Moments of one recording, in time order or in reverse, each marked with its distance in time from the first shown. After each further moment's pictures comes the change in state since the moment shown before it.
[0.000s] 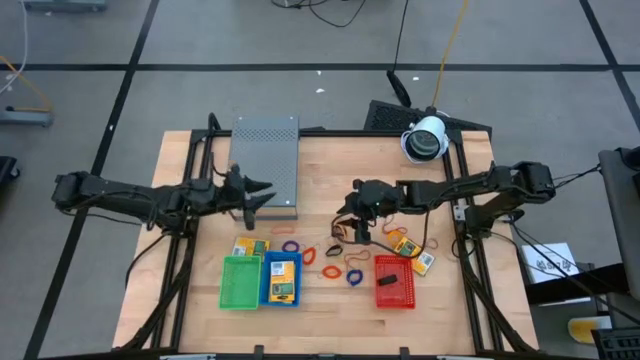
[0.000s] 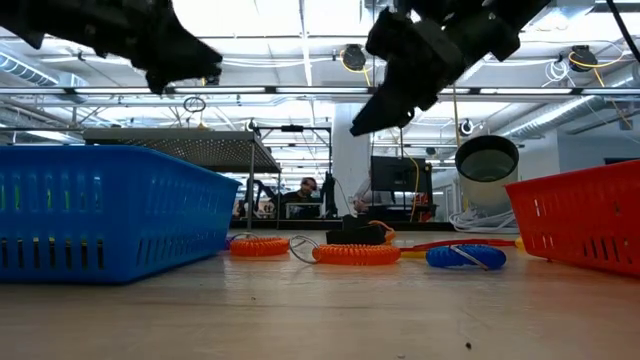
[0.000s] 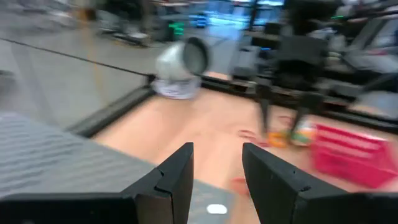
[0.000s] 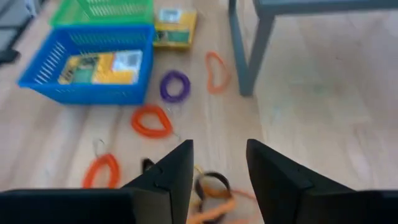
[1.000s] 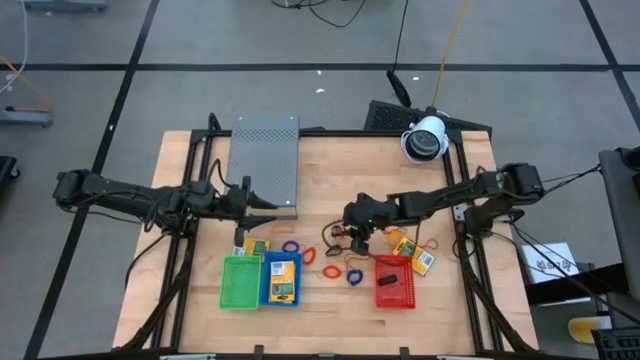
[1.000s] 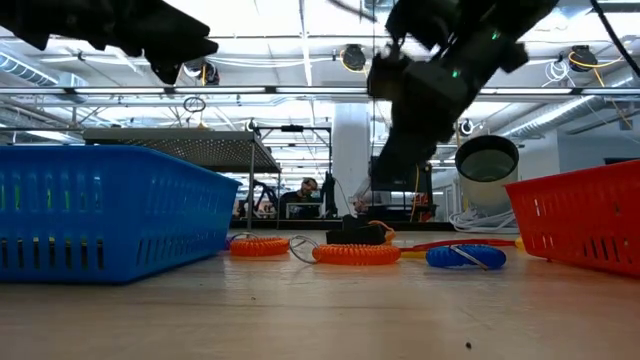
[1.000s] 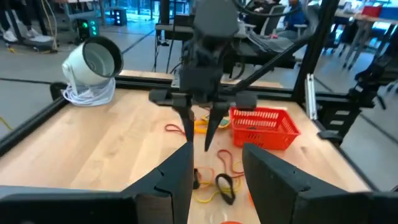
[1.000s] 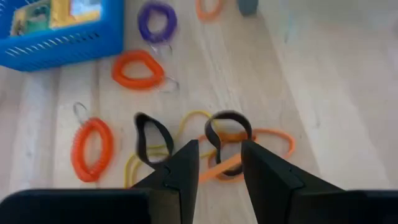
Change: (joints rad) left arm -0.029 0.004 0.000 0.002 0.267 0.088; right arm 0.064 0.113 0.000 -0.093 0.079 0.227
